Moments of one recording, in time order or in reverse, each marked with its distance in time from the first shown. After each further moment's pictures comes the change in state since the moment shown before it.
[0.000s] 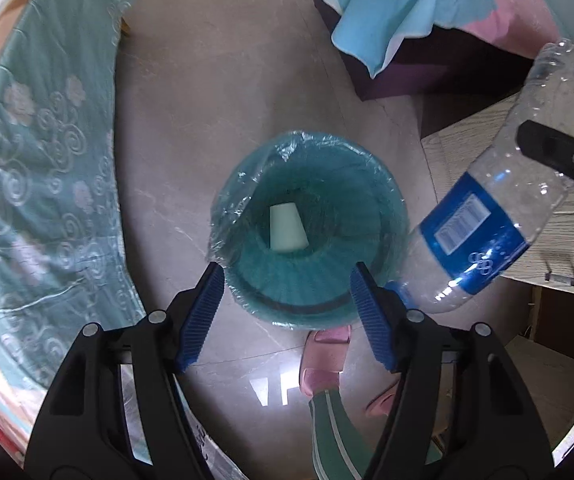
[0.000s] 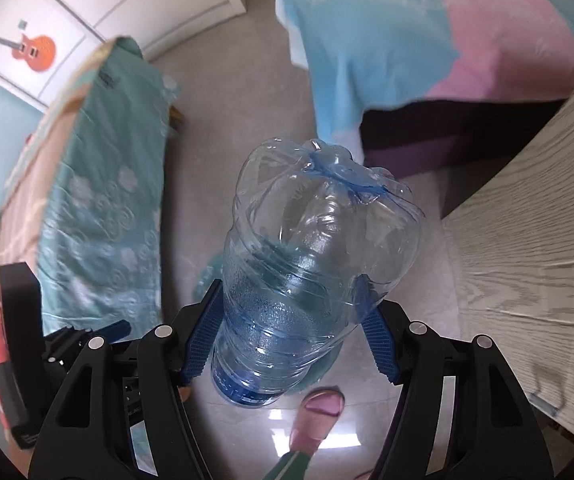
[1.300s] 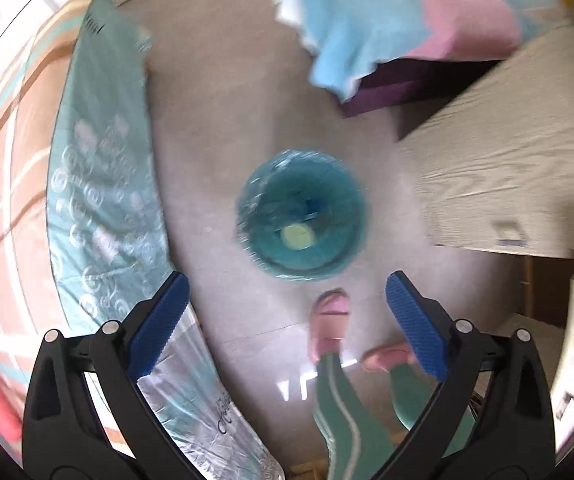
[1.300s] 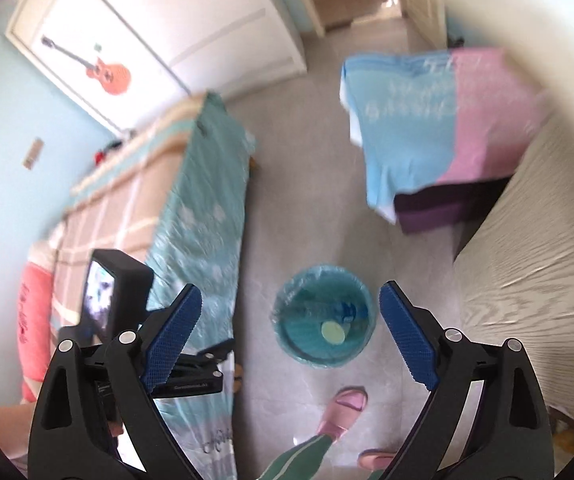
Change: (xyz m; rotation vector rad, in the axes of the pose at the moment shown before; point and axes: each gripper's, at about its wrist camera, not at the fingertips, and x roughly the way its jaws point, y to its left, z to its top) left arm -0.176 -0.039 -0.028 0.088 -0.065 0.041; right arm -0.257 0.020 -0.010 -0.081 -0.196 0.195
